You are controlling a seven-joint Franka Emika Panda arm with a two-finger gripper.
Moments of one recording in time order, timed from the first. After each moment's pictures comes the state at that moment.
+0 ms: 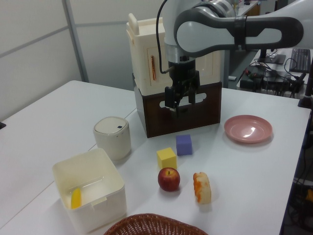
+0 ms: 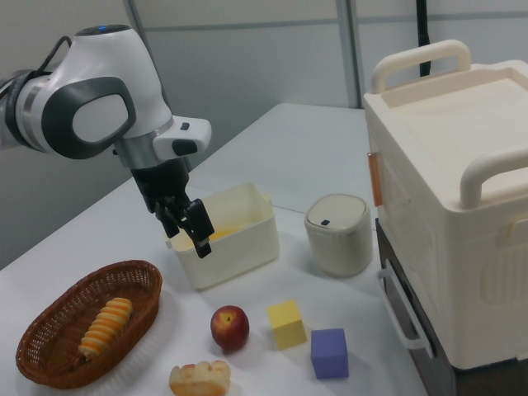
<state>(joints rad) 0.03 -0.01 -0.02 -1.64 -0.03 1.64 0.13</state>
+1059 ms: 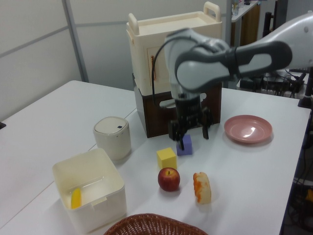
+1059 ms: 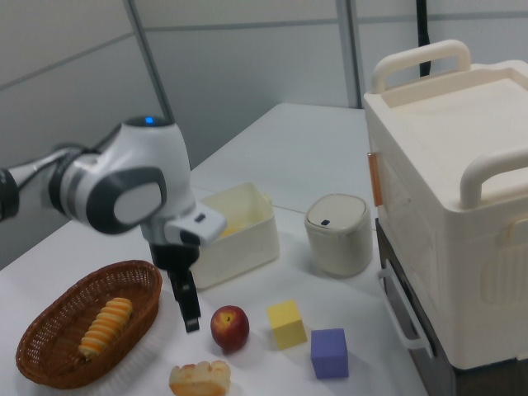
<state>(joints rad) 0.03 0.00 -0.02 -1.92 0.03 1.76 0.52</state>
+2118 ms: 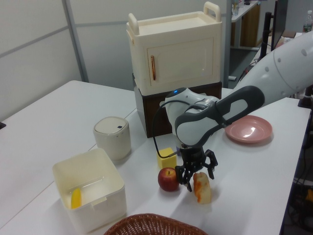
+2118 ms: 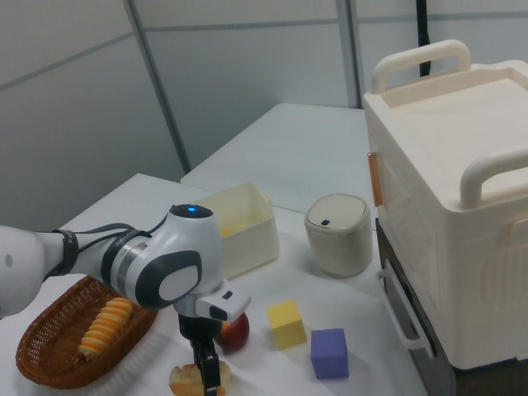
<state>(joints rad) 0.03 0.17 -0.02 -2.11 0.02 2.03 0.52</state>
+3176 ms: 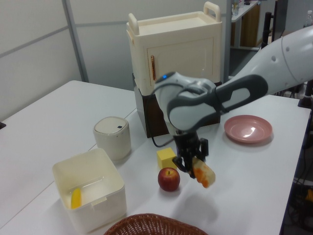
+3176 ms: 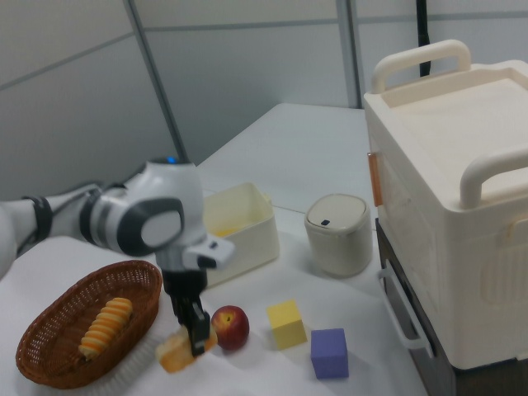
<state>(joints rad) 0.05 0.13 0.02 -1.96 -0.04 1.82 0.42</state>
